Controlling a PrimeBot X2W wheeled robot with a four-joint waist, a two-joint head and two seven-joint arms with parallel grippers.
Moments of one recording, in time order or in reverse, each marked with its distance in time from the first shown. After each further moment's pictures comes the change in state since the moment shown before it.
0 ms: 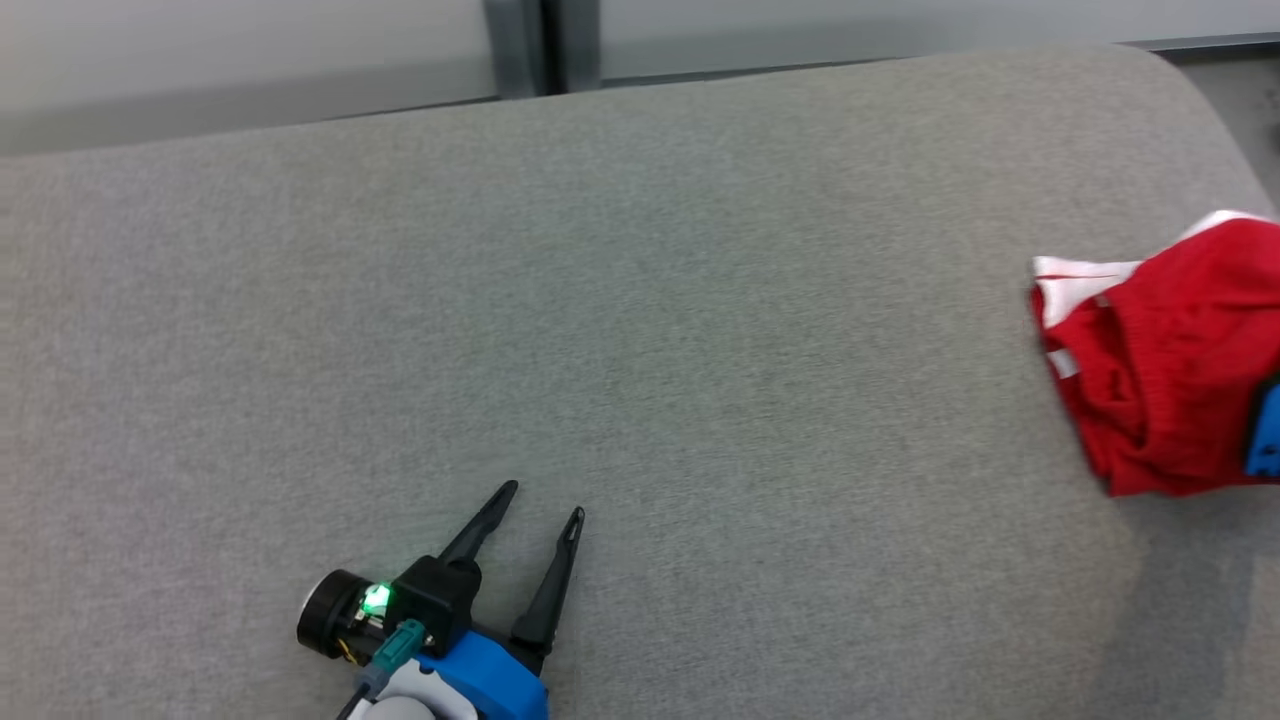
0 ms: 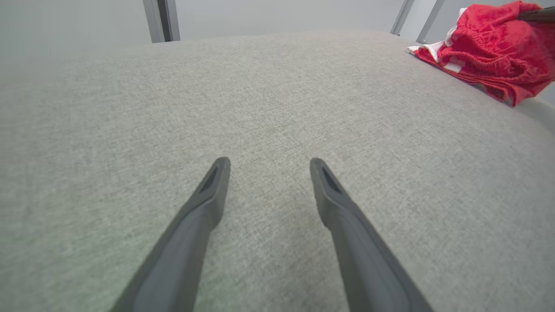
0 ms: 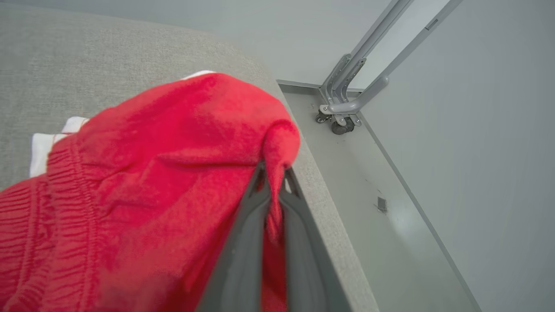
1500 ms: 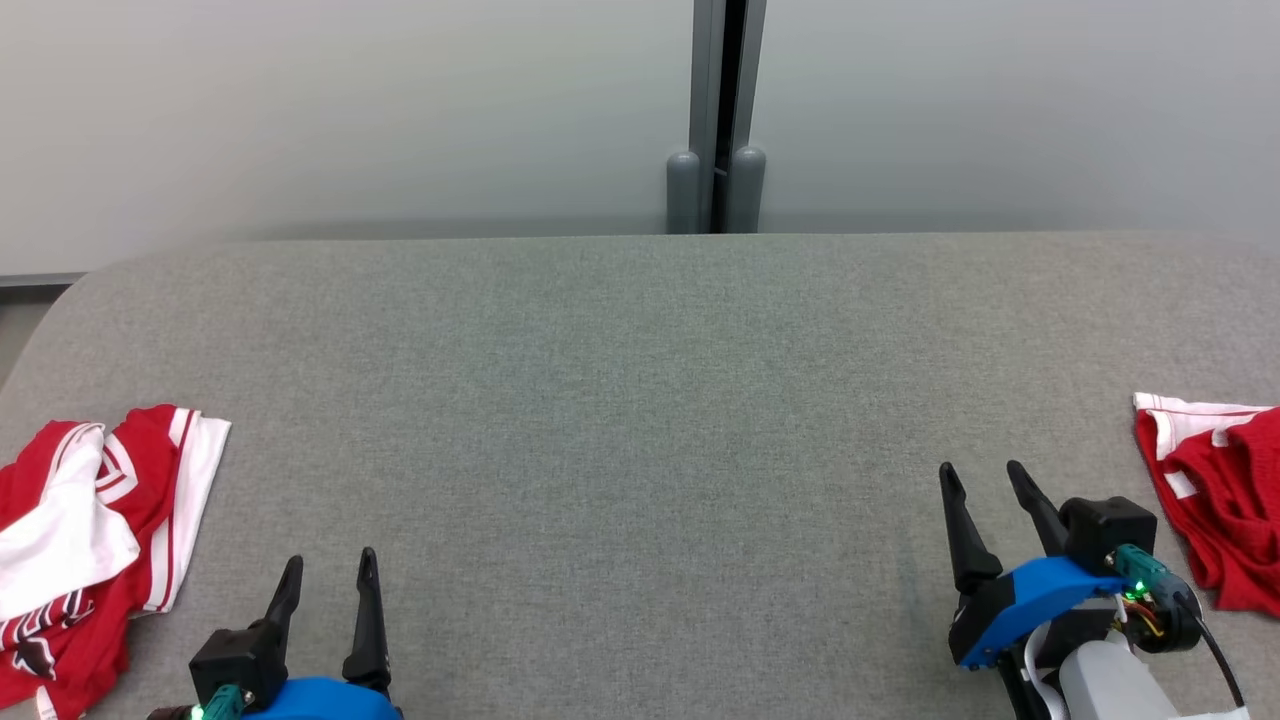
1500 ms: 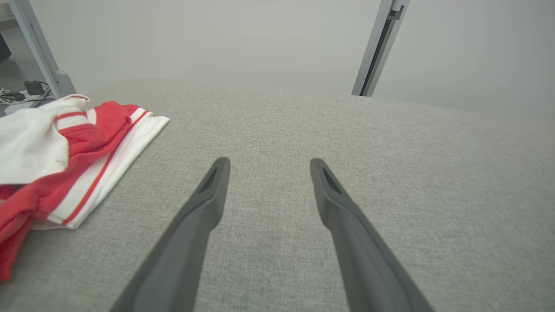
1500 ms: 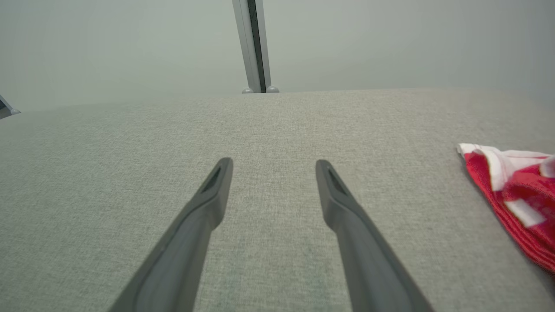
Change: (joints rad) left arm 0.126 -0.098 0.493 0.053 0.067 0.012 0.000; right arm 0.379 0.254 0.395 -0.256 0.445 0.000 -0.184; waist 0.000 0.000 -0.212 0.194
